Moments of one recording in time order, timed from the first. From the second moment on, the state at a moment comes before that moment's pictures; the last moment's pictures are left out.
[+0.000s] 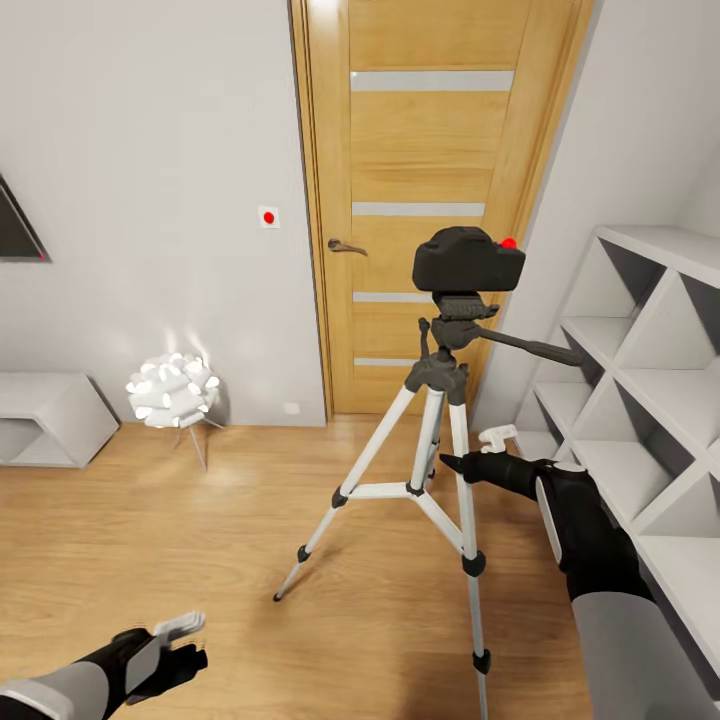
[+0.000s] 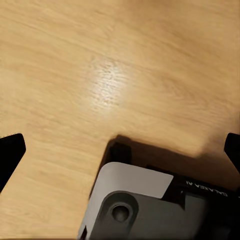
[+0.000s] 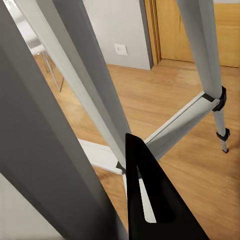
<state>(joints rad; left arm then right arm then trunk) -0.69 0.19 -0.39 0.00 0.67 0.34 -0.04 -0.68 -0.03 -0.21 -1.14 0.23 0.58 0.76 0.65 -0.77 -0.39</state>
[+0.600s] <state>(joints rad) -0.34 0.14 -0.39 0.00 0.75 0.18 -0.05 -0.68 -0.03 -0.21 -1.13 0.40 0.58 0.76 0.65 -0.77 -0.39</state>
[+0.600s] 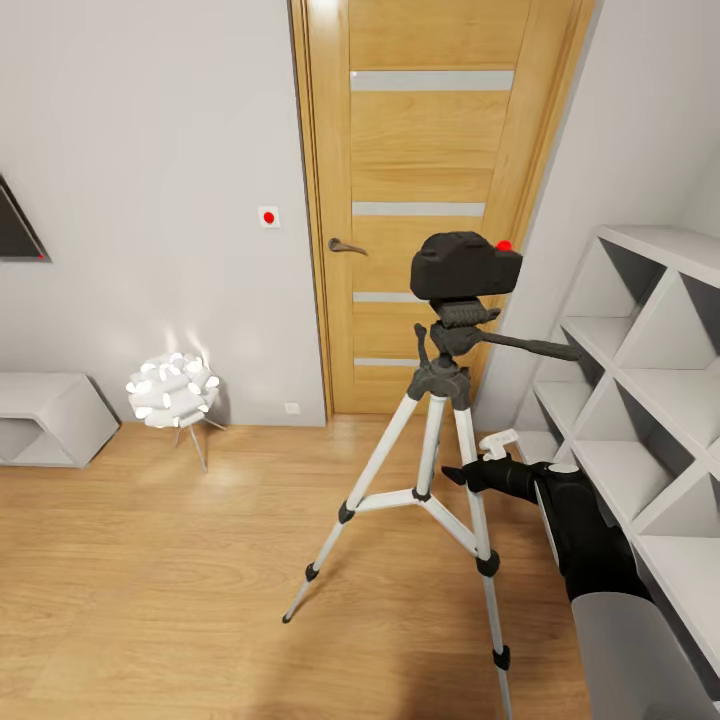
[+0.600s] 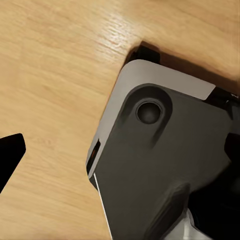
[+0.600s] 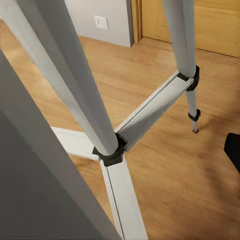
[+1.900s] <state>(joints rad) -0.33 0.12 -0.39 0.00 0.76 0.16 -0.05 -0.68 -0.04 -0.22 -1.13 0.40 0.58 0.76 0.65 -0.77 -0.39</state>
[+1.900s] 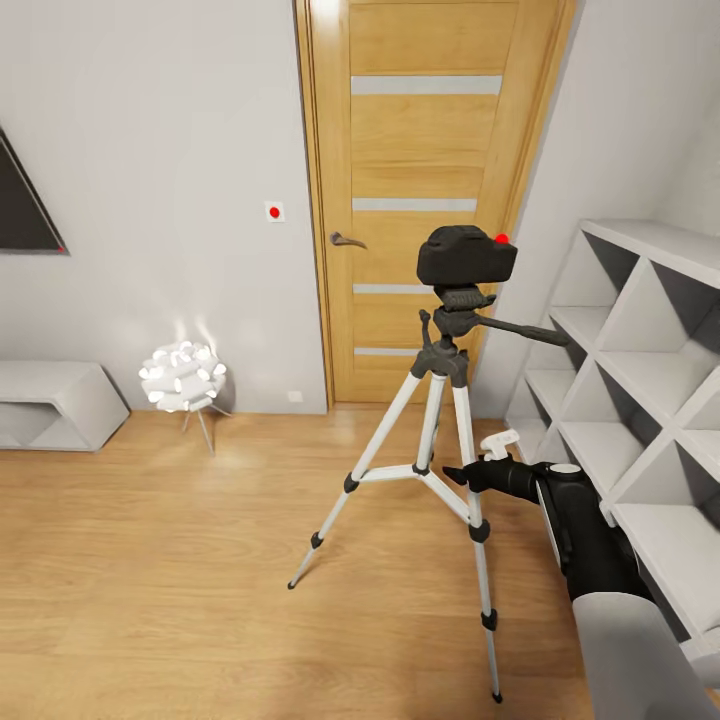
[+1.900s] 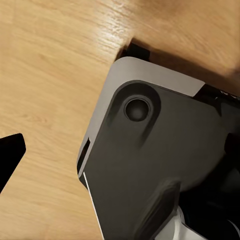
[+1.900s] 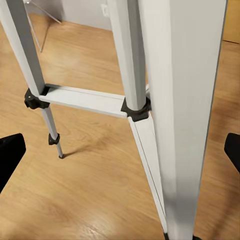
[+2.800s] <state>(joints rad) -0.33 0.12 -0.39 0.00 0.76 0.13 -0.05 -0.68 -0.11 -0.26 -1.07 0.38 0.58 0.77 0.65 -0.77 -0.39</state>
